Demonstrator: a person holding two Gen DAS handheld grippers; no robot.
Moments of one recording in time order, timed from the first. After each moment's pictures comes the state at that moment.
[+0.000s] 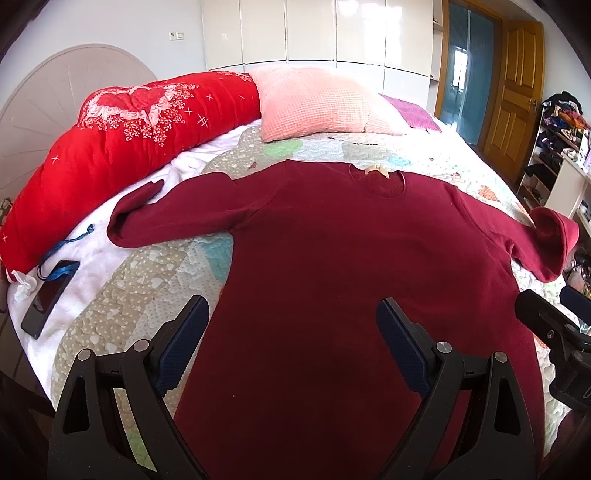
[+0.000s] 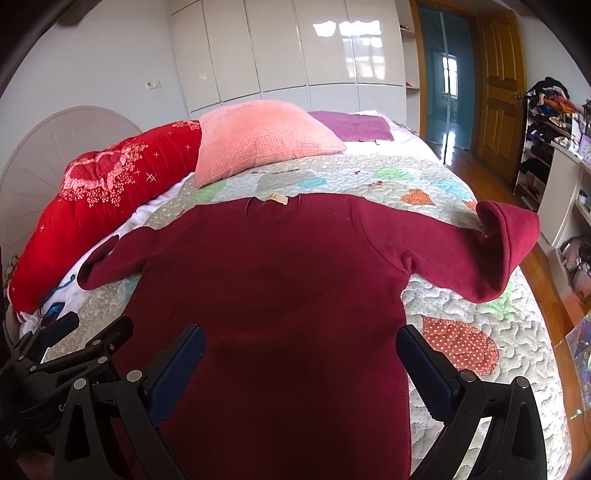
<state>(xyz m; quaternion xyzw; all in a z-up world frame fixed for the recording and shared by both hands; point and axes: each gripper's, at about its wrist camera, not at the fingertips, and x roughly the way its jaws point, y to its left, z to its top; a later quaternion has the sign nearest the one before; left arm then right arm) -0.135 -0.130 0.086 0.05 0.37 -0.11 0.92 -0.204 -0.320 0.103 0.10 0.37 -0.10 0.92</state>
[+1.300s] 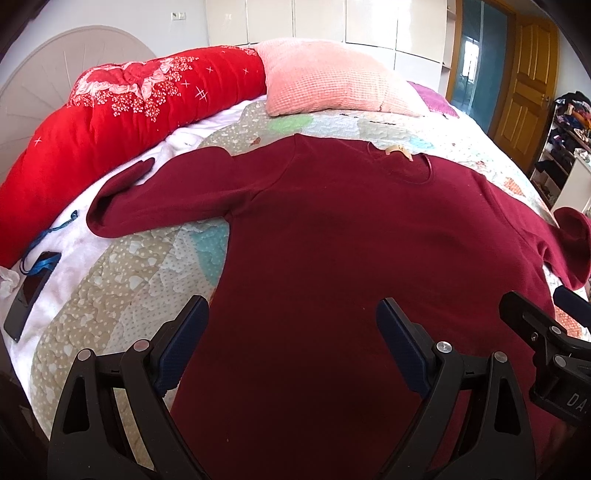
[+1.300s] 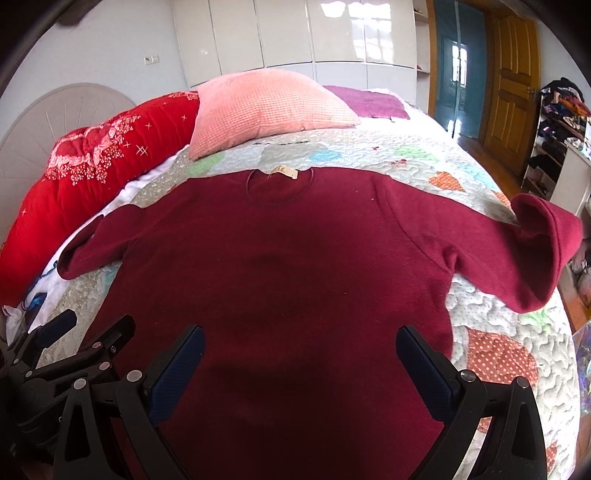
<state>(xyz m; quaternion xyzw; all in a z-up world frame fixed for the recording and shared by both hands) -0.088 -0.131 0.050 0.05 0.41 -0.10 0.91 -0.148 -0.313 0.070 0.09 0.41 -0.10 0.90</state>
